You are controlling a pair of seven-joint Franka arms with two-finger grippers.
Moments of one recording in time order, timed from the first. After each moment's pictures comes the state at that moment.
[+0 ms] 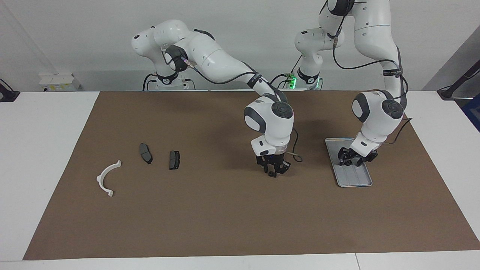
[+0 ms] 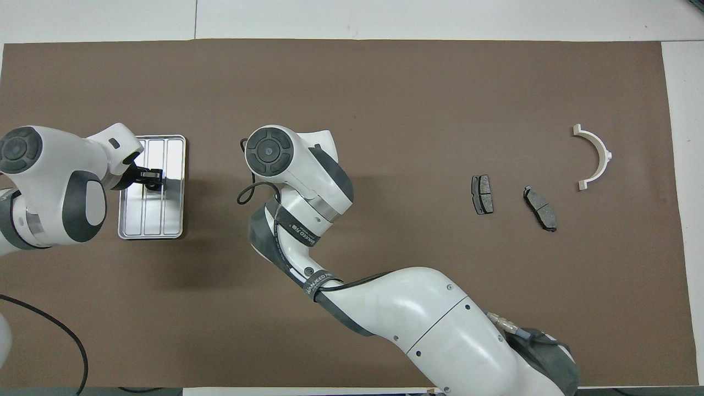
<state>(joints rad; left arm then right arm) 0.09 0.29 -0.08 -2.06 0.00 2.42 0.15 0.70 1.01 0.01 -0.89 -0.12 2.02 1.29</state>
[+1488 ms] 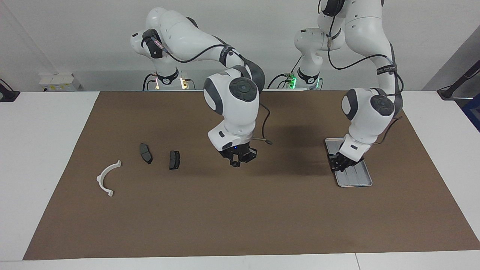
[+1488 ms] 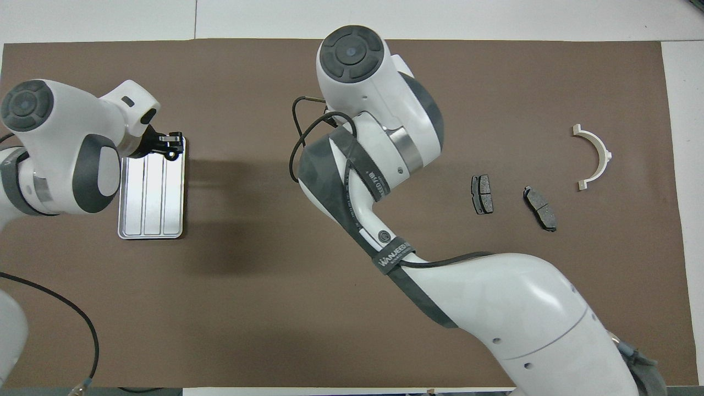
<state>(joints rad) -0.11 0.33 -0.08 -1.85 -0.02 2.29 -0.21 0.45 0.75 0.06 -0.86 -0.10 1.60 0.69</state>
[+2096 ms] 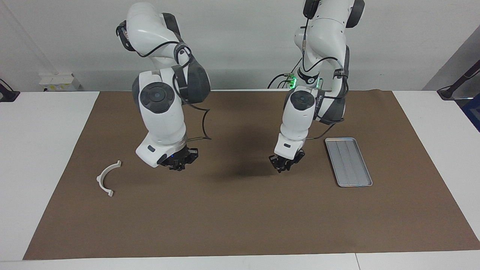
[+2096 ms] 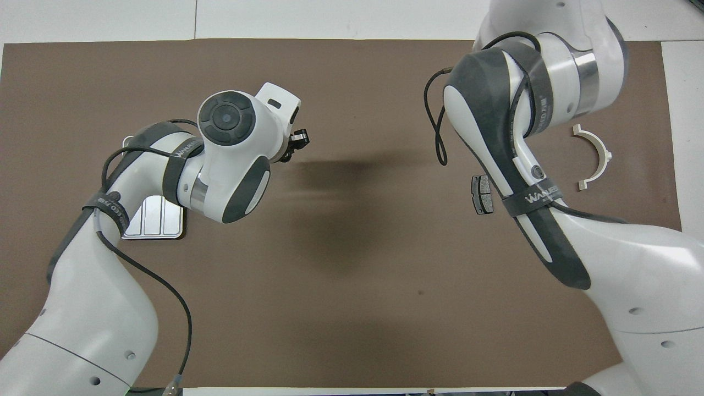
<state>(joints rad) -0.43 0.46 -0.08 -1.67 0.09 2.26 -0.76 0.20 0.68 0.06 -0.94 -0.10 1.54 0.10</state>
